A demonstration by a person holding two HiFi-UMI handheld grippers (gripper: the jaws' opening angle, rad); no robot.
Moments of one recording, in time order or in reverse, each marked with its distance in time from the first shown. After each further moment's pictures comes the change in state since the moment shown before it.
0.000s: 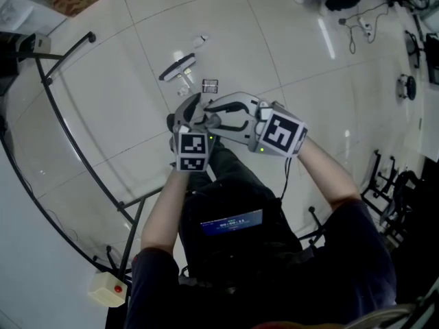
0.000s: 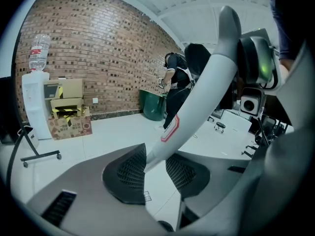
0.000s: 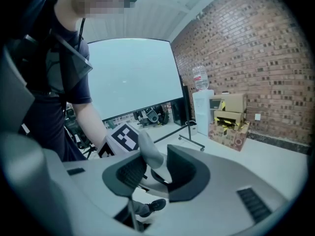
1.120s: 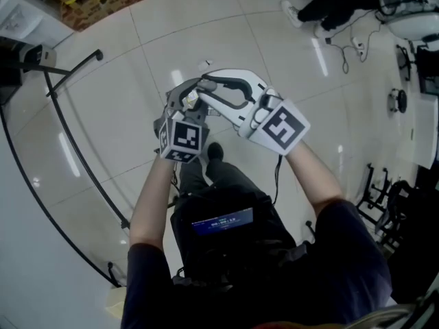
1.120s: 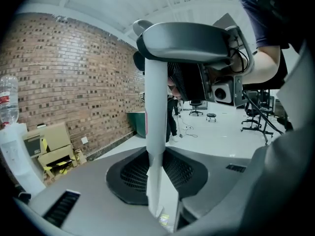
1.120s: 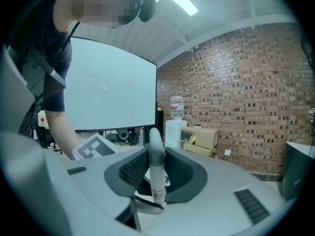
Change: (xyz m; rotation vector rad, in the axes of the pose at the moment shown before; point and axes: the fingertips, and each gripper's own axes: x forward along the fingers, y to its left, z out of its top) left arm 0.000 0.083 0.143 0.394 -0.159 -0.100; right arm 0.017 -0.116 0.142 -0.080 -0.213 -0.372
